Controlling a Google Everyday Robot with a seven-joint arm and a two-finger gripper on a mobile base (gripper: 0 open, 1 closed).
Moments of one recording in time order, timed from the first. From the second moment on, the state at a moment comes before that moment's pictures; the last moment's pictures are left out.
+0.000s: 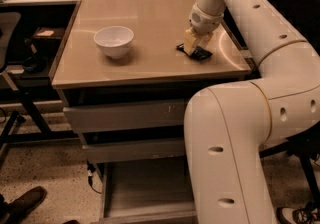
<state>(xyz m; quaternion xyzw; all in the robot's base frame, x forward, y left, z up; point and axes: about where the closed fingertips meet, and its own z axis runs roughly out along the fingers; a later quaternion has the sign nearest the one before) 0.746 -0.125 0.816 -0.31 0.94 0.10 0.09</state>
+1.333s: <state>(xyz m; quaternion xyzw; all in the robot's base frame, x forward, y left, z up) 0.677 -0.155 0.840 -0.30 0.94 0.11 0.11</state>
